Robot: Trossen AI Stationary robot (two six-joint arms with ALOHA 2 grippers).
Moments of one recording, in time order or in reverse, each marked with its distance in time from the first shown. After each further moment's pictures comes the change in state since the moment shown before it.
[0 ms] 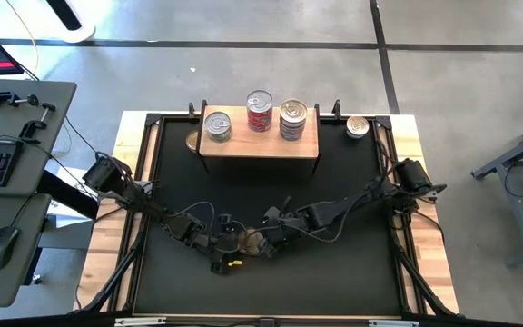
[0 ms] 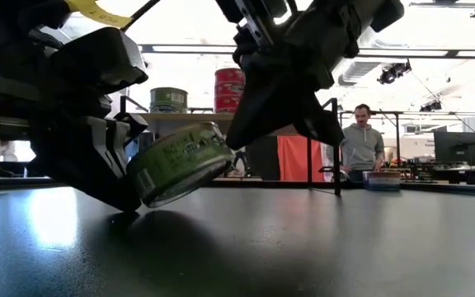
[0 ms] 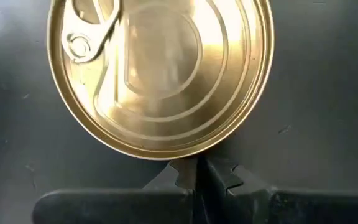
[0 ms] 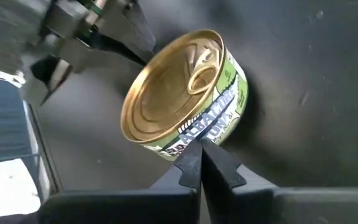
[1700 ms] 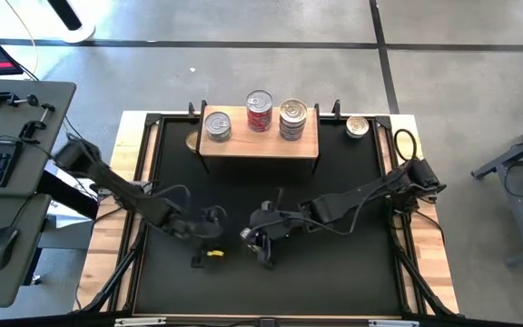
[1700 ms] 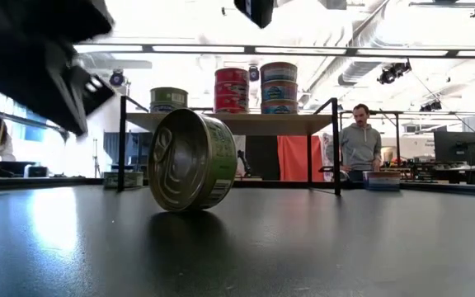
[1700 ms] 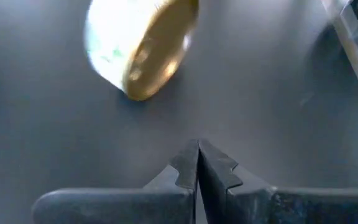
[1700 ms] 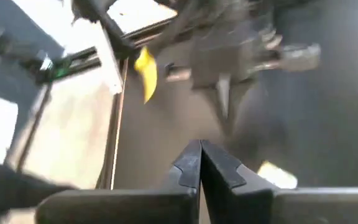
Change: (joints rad) left arm -0.009 -0.372 -0.087 -0.209 0.150 -0.111; right arm 0.028 -0.069 0.297 -0.122 0.034 -0.572
